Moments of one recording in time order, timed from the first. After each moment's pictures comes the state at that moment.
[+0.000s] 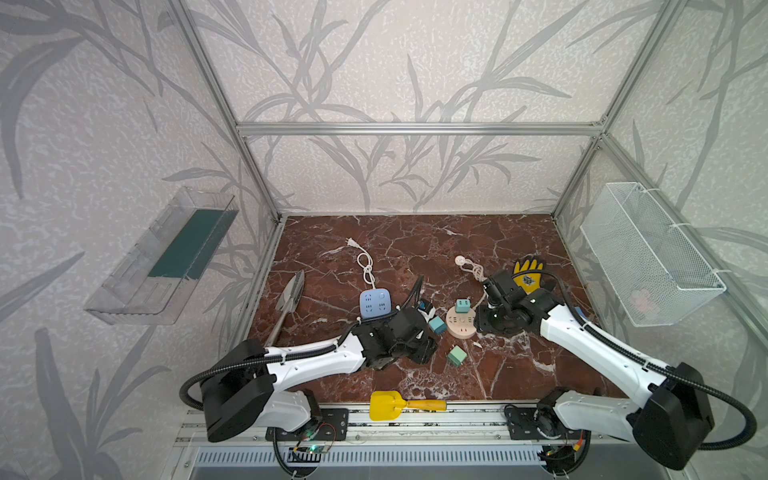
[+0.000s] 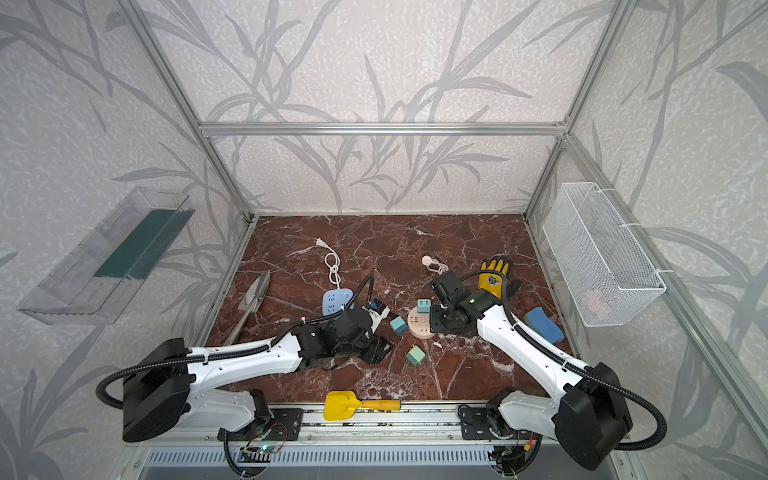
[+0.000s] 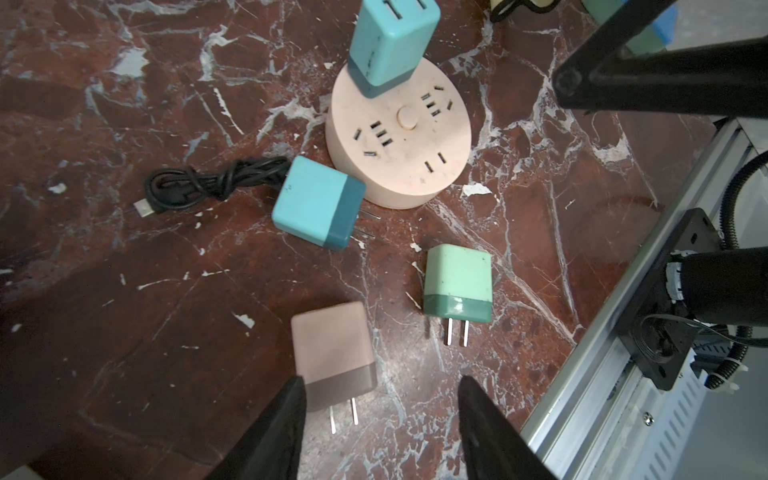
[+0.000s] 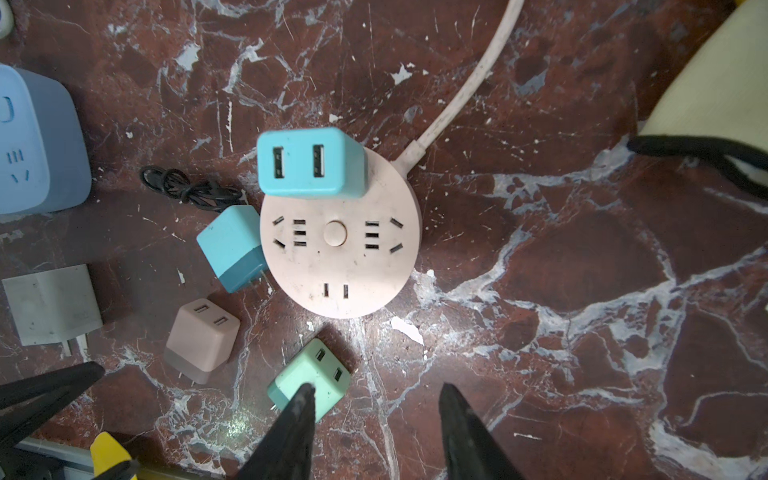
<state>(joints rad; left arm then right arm) -1.04 1.36 0.74 -0.19 0.01 -0.49 0.57 1.22 0.88 -0.86 0.00 0.62</state>
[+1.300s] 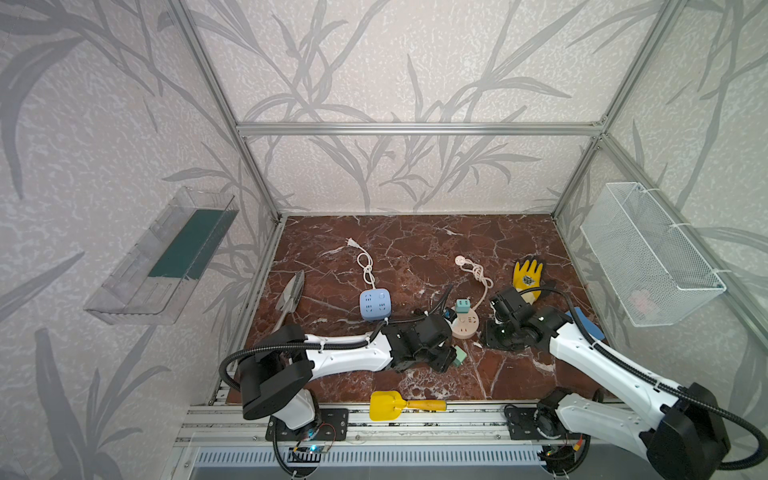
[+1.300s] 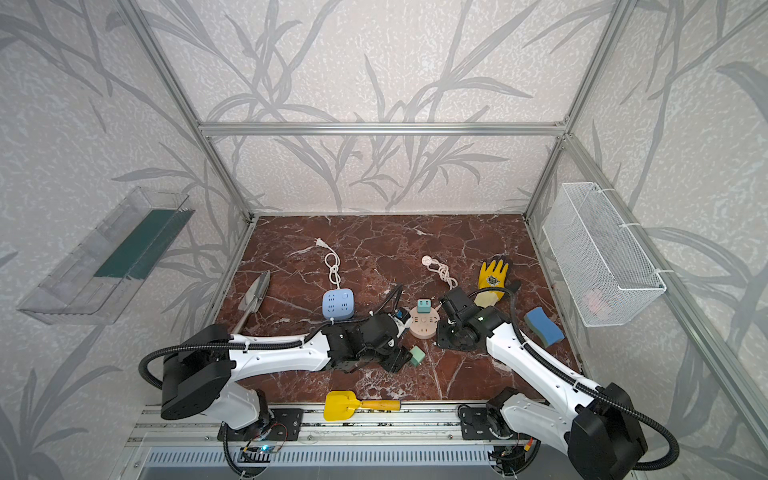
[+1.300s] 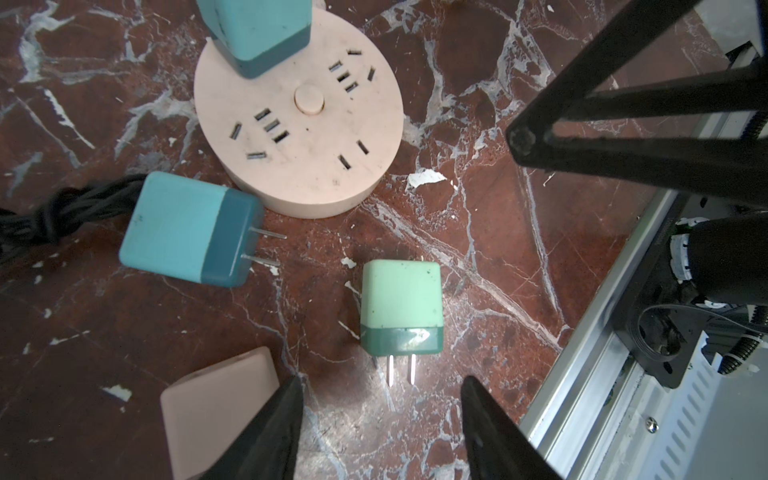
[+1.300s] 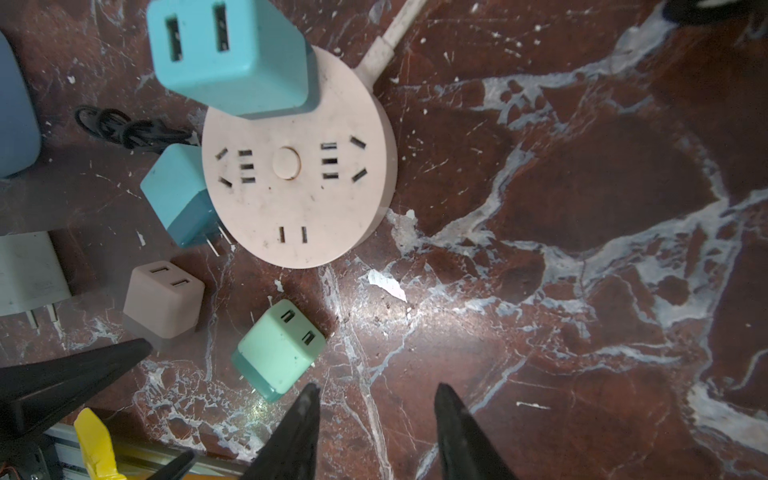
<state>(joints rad) -1.13 1.57 0.87 -0.18 0.00 -0.46 0.56 1.10 0.72 -0.83 -0.06 0.67</state>
